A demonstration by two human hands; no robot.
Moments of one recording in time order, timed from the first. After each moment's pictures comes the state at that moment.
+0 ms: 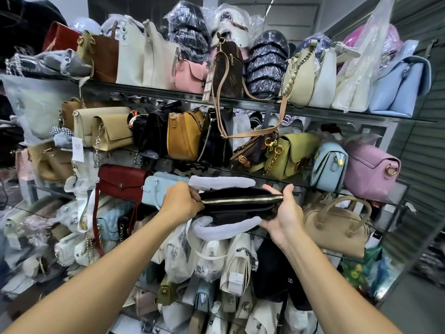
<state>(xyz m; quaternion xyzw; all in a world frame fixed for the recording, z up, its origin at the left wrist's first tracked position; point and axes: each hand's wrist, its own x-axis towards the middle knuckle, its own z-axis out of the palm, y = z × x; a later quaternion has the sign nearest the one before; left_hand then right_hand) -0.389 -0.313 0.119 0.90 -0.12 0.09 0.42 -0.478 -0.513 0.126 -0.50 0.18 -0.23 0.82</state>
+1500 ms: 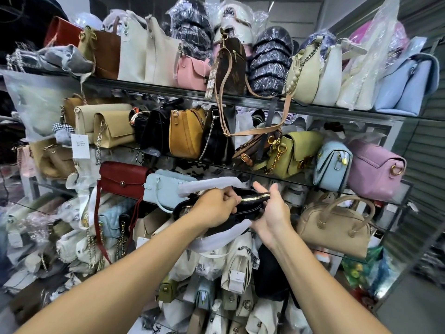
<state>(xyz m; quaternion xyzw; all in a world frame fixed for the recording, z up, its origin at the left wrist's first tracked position) -0.430 -0.355 0.131 0.83 -0.24 -0.01 0.50 -0.471 -0.484 0.125 -0.48 0.16 -0.18 0.84</state>
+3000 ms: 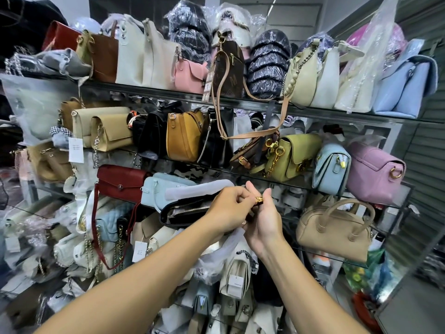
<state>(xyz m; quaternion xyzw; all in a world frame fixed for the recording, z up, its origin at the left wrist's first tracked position) -0.436 -0.392 0.129 0.75 -0.25 -0.02 0.61 -0.460 -0.484 0.109 -0.45 0.10 -0.16 0.87</state>
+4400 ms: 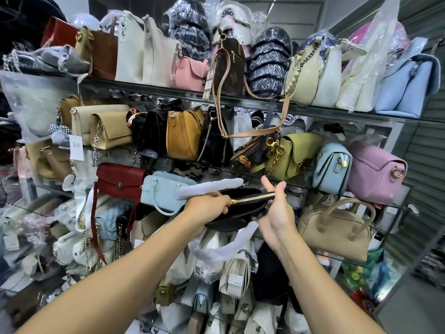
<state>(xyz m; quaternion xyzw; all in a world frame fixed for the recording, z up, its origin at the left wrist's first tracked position) -0.416 -0.359 0.129 0.82 -0.10 -0.05 0.57 -0.463 -0.504 0.122 -0.50 0.10 -0.21 0.83</state>
